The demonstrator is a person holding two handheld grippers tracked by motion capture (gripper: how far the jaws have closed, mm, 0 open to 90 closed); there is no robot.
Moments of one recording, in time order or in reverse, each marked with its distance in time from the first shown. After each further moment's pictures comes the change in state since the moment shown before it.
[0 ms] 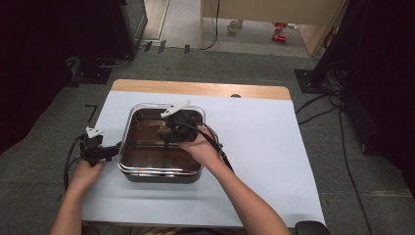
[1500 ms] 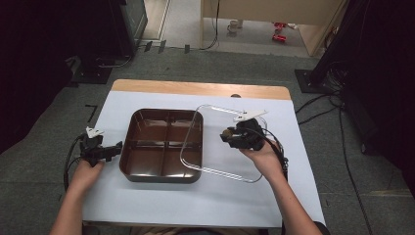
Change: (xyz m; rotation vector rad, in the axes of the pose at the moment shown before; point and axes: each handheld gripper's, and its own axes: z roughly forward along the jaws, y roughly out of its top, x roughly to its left) left arm 0.000 0.000 0.000 0.000 0.001 0.001; right arm -0.076 -0.110 -0.118 0.011 -0.176 0.166
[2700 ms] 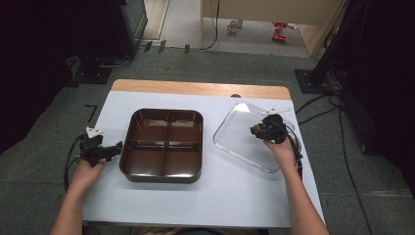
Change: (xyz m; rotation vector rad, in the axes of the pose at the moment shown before) left arm 0.000 0.000 0.000 0.000 0.000 0.000; right arm -0.107 -0.055 0.024 0.065 -0.223 0.198
